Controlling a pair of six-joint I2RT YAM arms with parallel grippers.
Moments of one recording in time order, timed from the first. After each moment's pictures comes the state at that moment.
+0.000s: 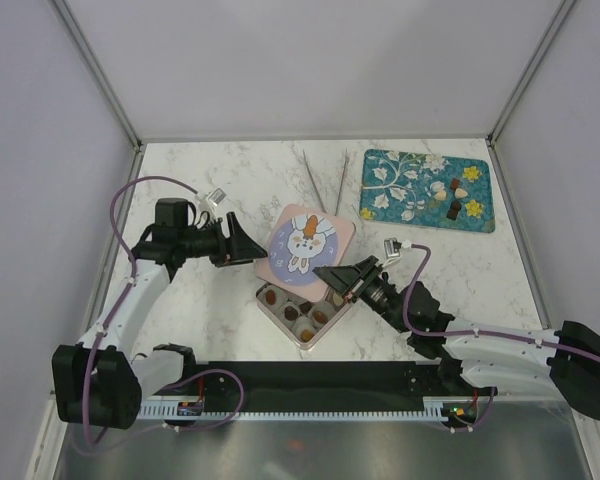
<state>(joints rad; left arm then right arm) -0.10 1.11 0.79 -0.45 0.88 -0.42 1.04 0.99 0.25 0.86 0.23 1.26</state>
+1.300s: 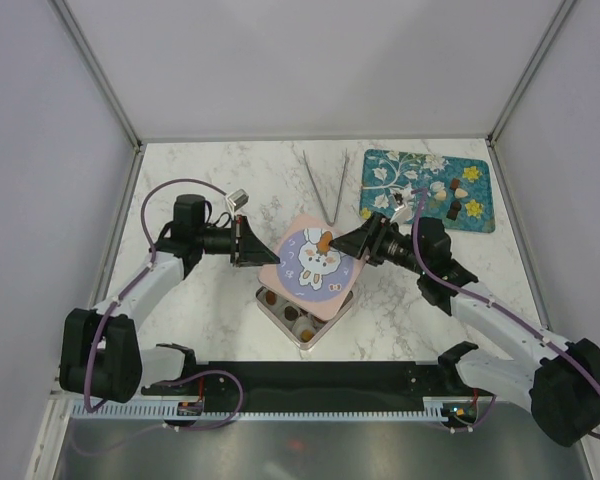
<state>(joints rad) -0.20 1.25 0.73 -0.10 1.22 -0.68 0.51 1.03 0.55 0.29 -0.41 0.98</state>
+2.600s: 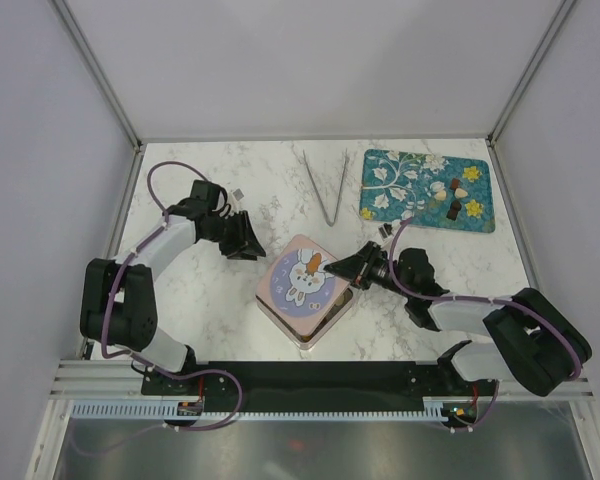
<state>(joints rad) -0.20 1.55 1.01 -0.57 0.57 -0.39 0.57 1.33 0.27 0.90 -0.42 1.27</state>
